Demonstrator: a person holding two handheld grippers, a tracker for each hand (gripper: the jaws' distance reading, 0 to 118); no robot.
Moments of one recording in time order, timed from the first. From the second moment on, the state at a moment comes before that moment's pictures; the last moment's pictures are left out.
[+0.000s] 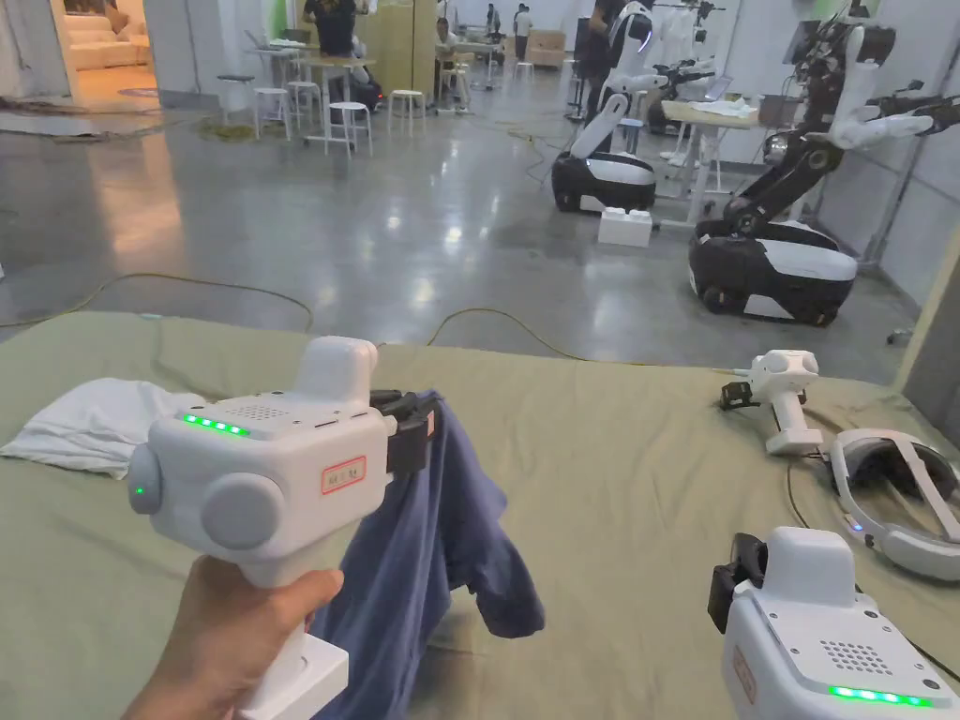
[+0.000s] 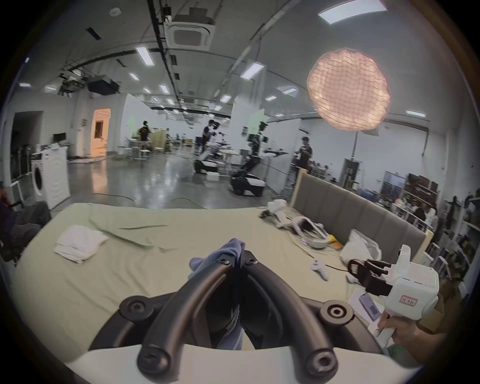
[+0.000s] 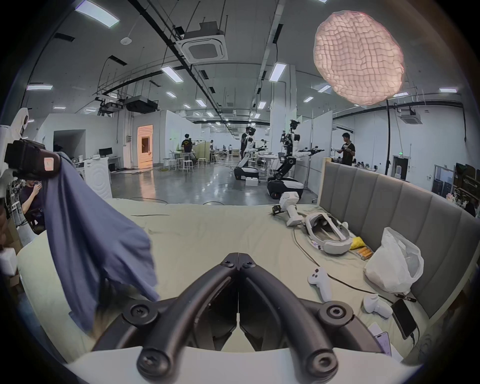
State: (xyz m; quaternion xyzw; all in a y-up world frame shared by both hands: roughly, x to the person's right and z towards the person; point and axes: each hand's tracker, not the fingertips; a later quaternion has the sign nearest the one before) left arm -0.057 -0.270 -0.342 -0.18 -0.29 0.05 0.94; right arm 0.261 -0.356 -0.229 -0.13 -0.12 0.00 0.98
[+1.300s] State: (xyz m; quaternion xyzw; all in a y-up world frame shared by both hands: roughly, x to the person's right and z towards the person) left arm -0.109 -0.334 -0.282 -0.09 -0.05 0.02 0.99; right arm 0.228 -0.340 -0.225 -0.04 -0.12 -0.02 0.99
